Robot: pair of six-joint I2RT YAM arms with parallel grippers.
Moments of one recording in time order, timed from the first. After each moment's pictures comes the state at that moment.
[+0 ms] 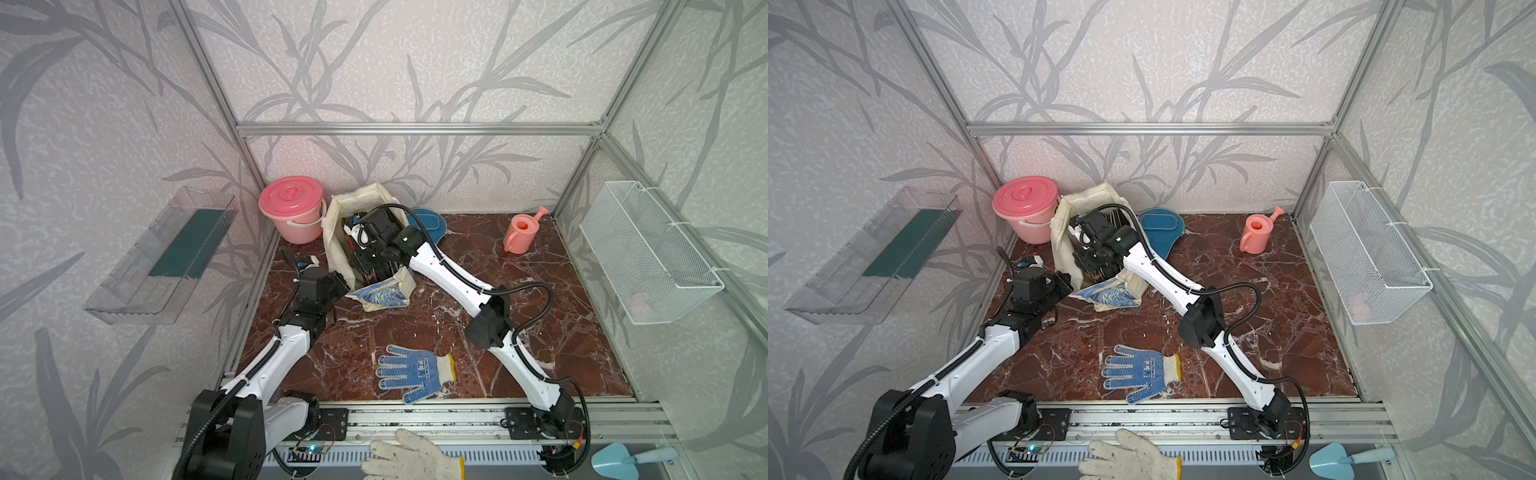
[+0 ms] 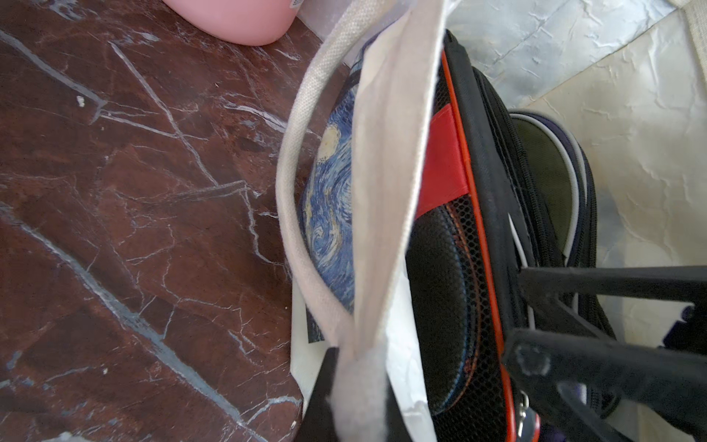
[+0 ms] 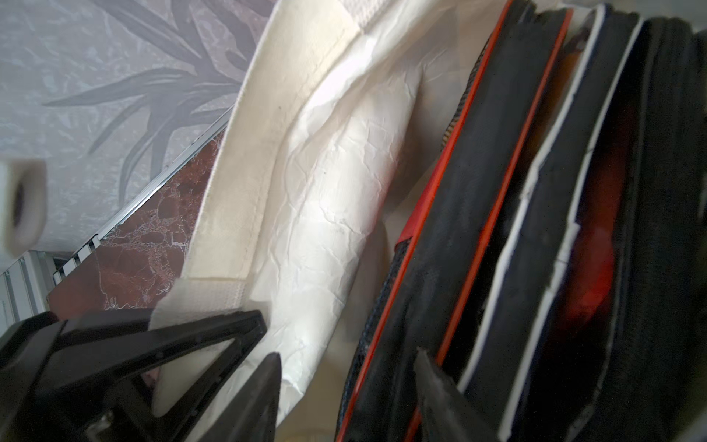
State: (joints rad) left arm -0.16 1.12 0.57 0.03 -0.03 -0.76; right arm 0.87 2.52 2.70 -0.97 -0.14 0.15
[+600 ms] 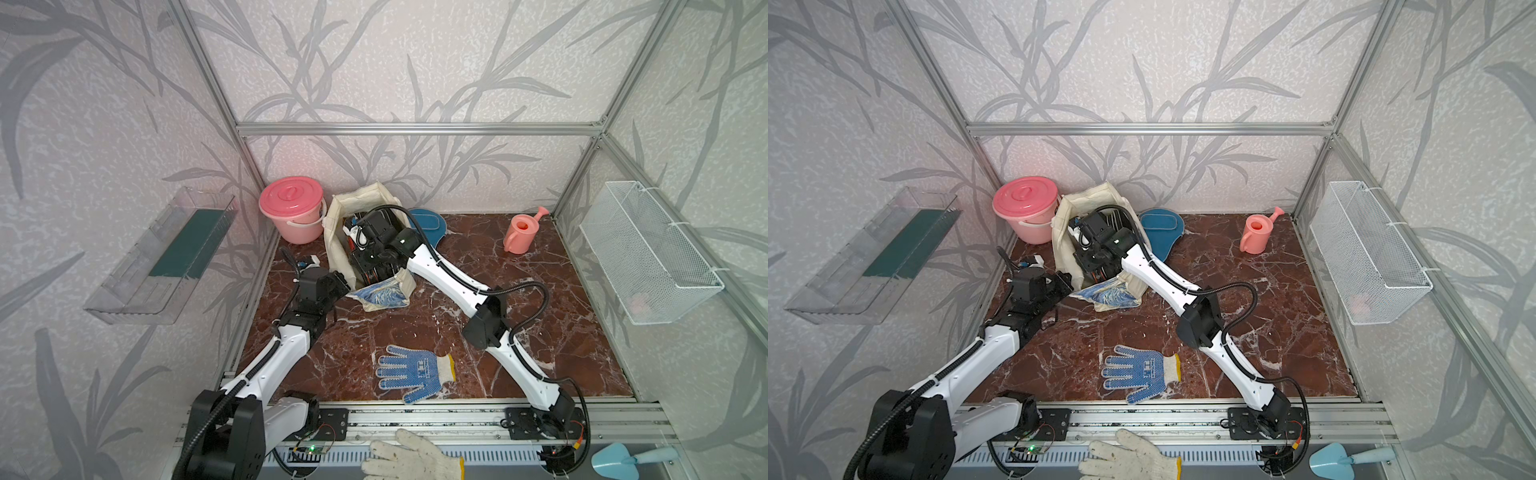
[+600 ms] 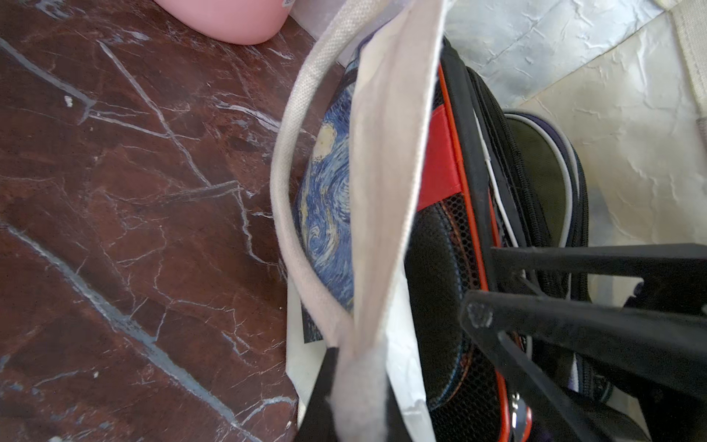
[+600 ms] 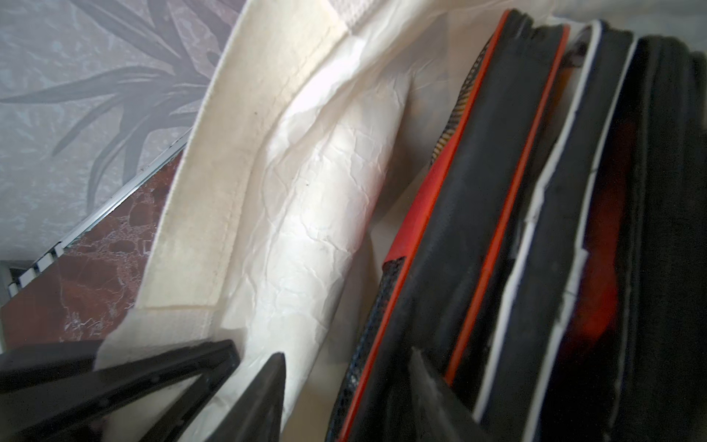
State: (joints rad) left arm -0.16 1.11 0.57 0.03 -0.02 -0.76; right arm 0.87 2.55 2.72 -0.94 -0.06 0.15
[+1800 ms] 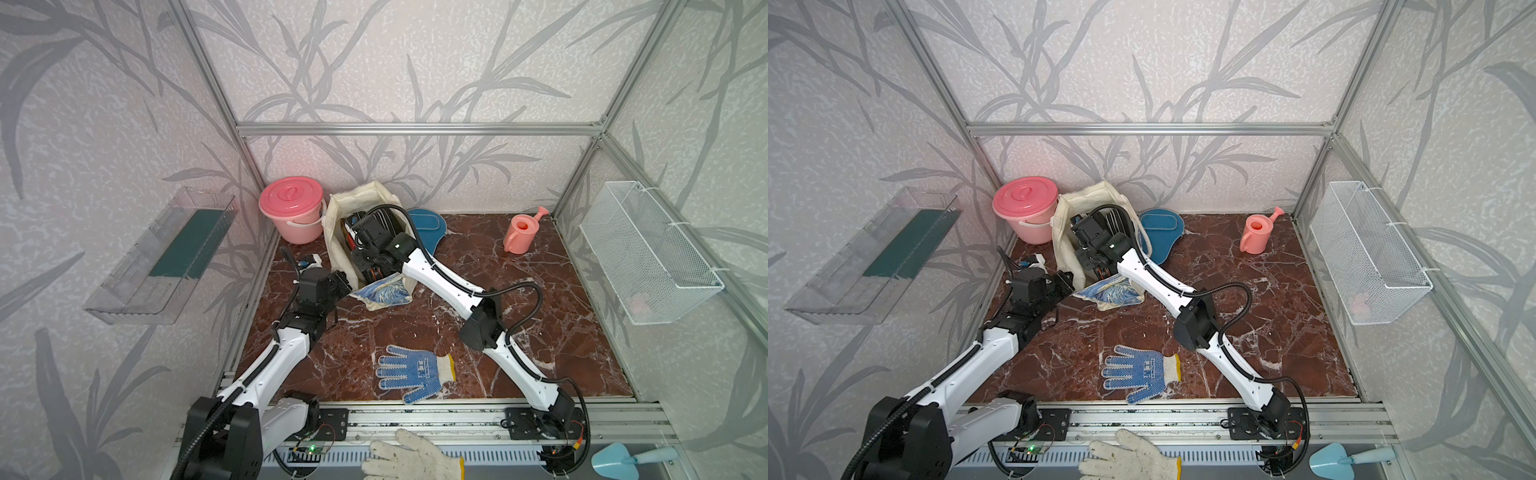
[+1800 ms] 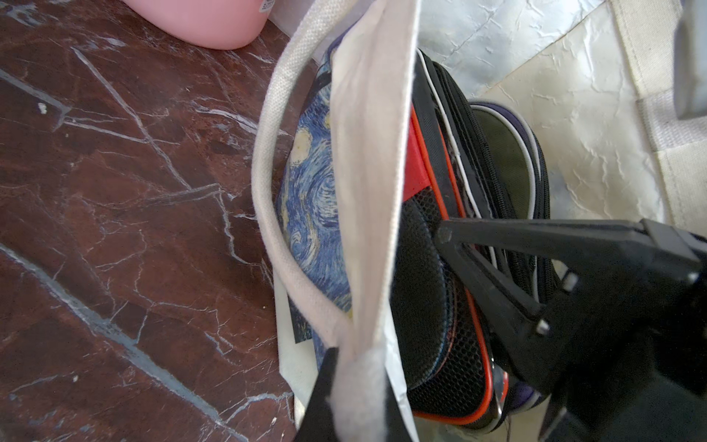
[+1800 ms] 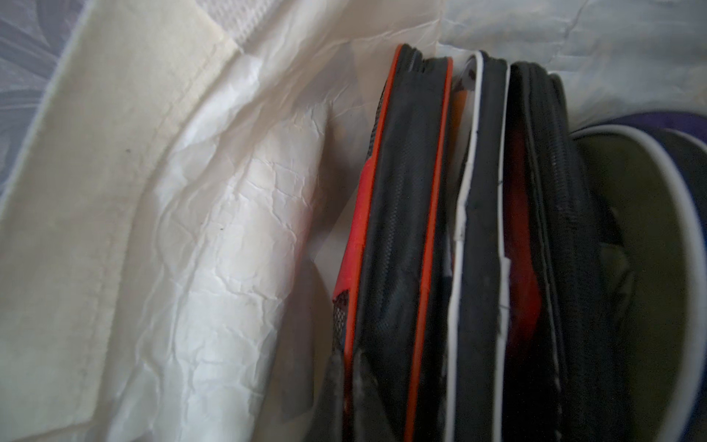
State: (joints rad) left arm -0.18 1.08 0.57 0.04 -0.01 -0.75; right arm 0.89 2.59 2.73 -0.90 0.13 0.14
